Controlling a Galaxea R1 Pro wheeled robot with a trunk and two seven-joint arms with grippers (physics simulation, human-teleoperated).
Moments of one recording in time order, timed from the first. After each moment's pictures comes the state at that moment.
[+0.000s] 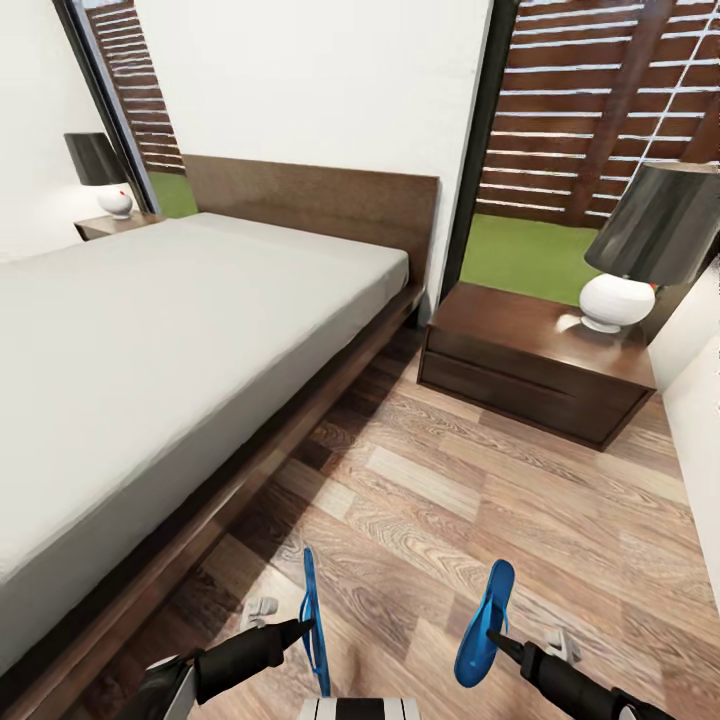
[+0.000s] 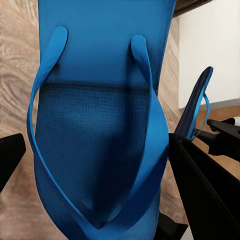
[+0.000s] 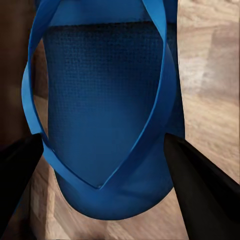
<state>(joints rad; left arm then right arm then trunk) -0.36 0.00 0.22 -0.62 0.09 0.27 -1.01 -0.34 -0.18 -0.44 -0.49 -0.18 0.35 0.91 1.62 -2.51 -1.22</state>
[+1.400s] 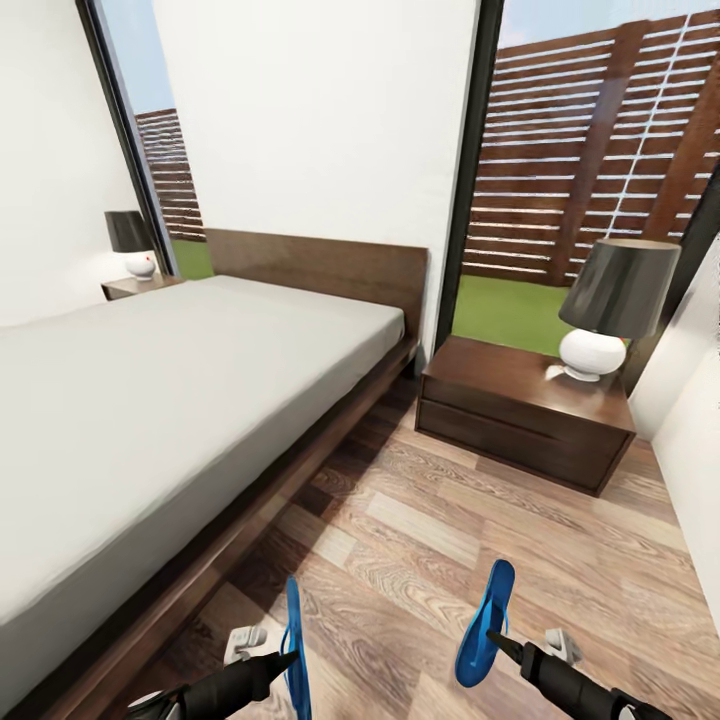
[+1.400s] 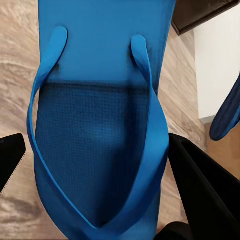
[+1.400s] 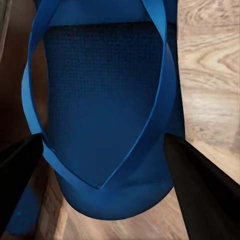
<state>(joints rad) -0.36 0.04 0.22 -0.45 0.09 0.16 -0.93 -0.34 -0.18 -0.44 -0.48 -0.18 0.33 0.91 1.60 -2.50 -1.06</state>
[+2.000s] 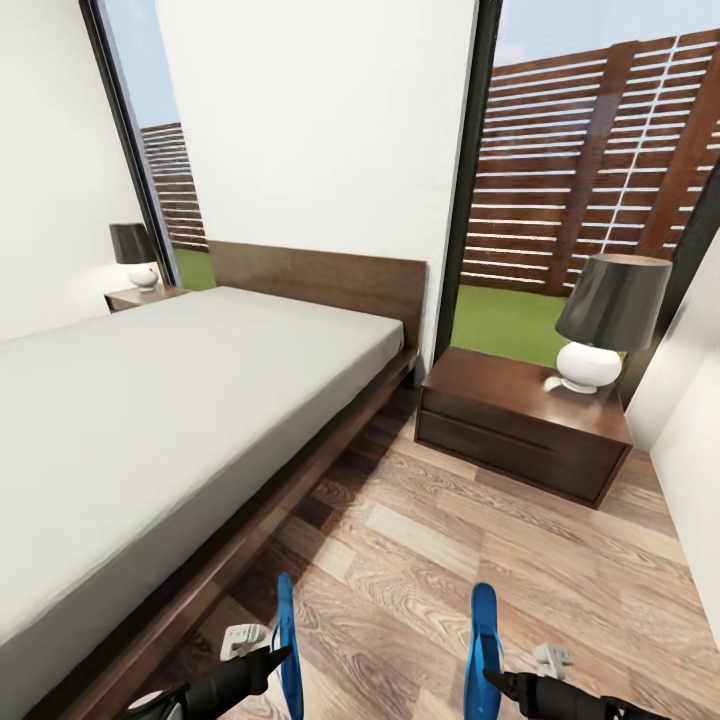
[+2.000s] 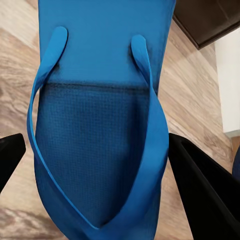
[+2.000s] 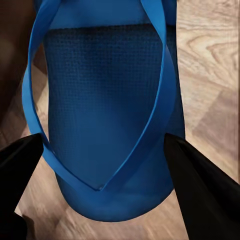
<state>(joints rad) -0.36 0.04 0.22 -0.45 0.09 0.09 -0.83 -0.34 -0.17 -0.43 -0.48 0.15 0.22 0.91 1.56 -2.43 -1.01</state>
